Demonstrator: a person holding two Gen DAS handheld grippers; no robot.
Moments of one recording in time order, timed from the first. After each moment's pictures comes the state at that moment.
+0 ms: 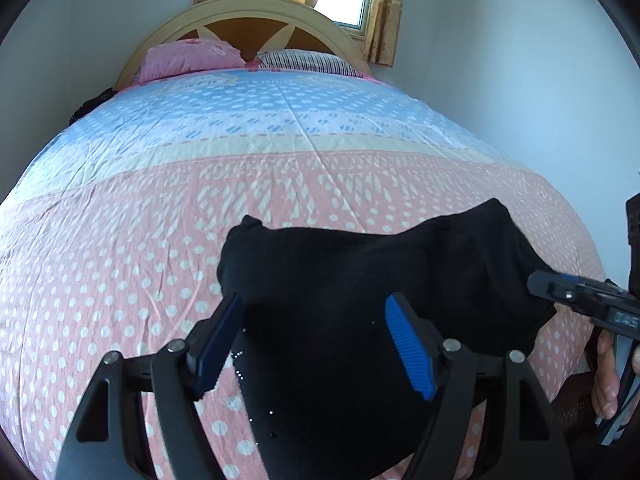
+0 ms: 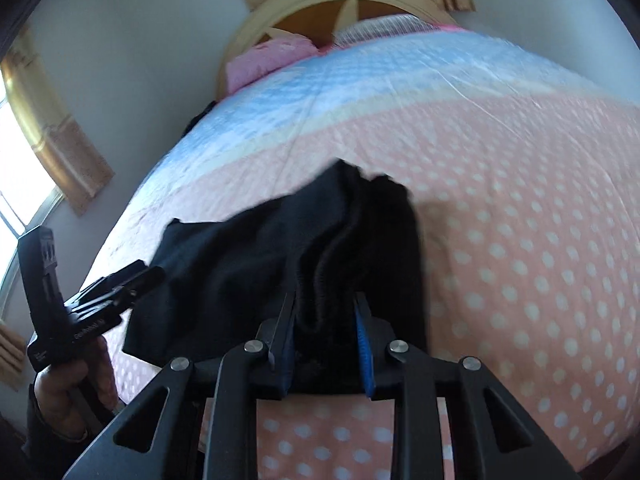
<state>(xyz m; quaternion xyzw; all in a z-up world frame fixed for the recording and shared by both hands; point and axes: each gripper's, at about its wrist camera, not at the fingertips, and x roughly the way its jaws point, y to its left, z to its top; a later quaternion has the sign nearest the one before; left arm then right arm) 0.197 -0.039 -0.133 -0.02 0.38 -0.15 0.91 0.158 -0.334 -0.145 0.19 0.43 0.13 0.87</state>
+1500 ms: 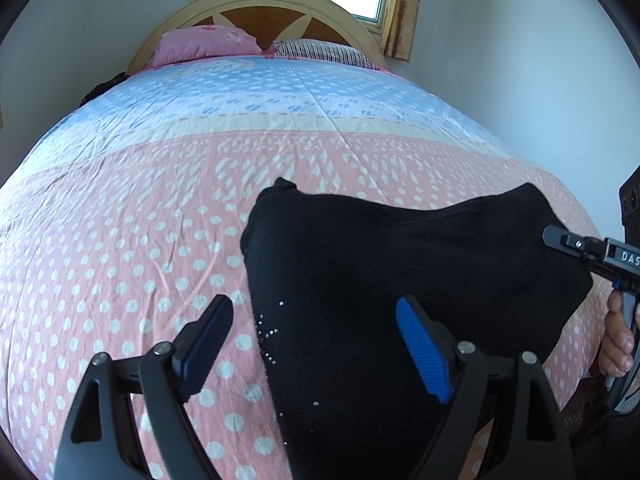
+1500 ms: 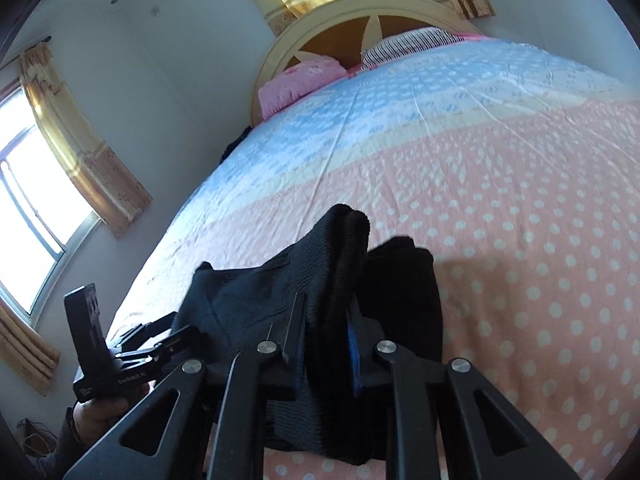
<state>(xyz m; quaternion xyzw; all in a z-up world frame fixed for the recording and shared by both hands) 0.199 -0.021 -0.155 -0.03 0.39 -0.13 0.91 0.187 -0.347 -0.131 0.23 0.36 0.21 0.88</state>
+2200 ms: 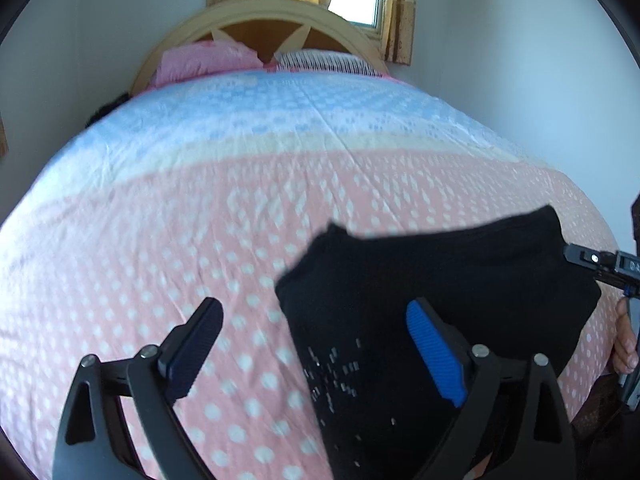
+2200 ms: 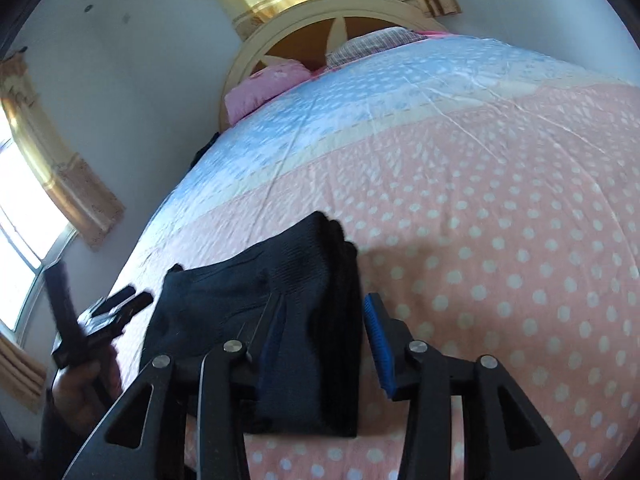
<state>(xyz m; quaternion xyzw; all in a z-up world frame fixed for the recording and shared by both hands) 0.219 -0.018 -0.136 0.01 0.37 -0.11 0.92 0.175 -0.382 -0.144 0.23 0.38 0.16 0.88</state>
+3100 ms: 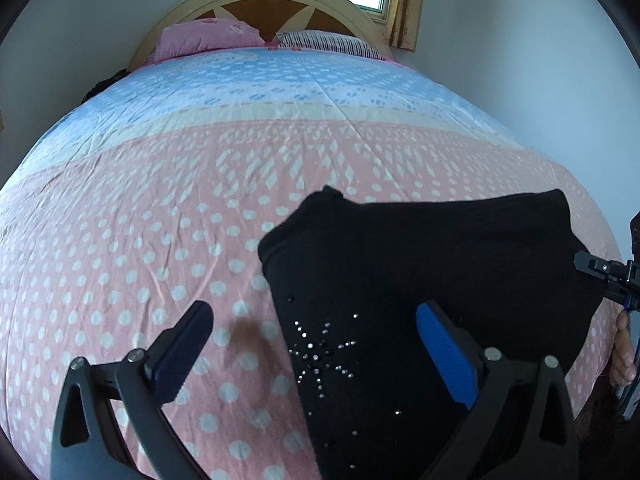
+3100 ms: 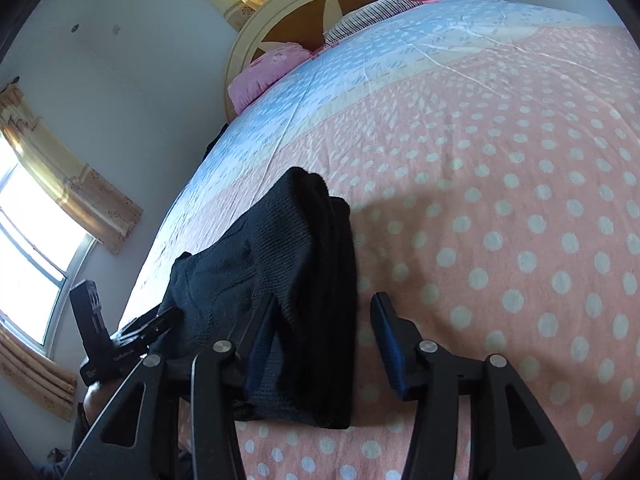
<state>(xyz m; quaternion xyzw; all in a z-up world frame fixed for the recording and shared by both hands) 0.220 -0.028 -0.174 -0.02 0.41 -0.12 0.90 0.180 -0.388 -0.183 0.28 0.40 0.19 0.85</state>
